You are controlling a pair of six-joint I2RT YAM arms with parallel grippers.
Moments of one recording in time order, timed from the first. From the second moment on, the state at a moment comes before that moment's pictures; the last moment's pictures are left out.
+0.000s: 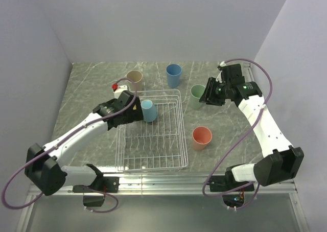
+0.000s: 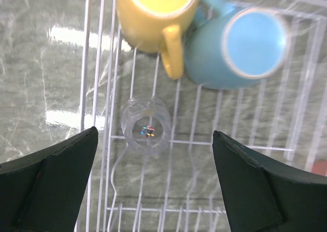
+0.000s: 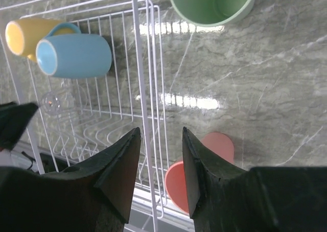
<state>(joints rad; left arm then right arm) -0.64 1.27 1.03 -0.74 -0.40 -0.76 0.22 1.32 1.35 -0.90 -0.23 0.46</state>
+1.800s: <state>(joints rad) -0.63 0.88 1.27 -0.77 -0.20 -0.85 0.20 1.89 1.85 -1.00 -0.01 0.54</state>
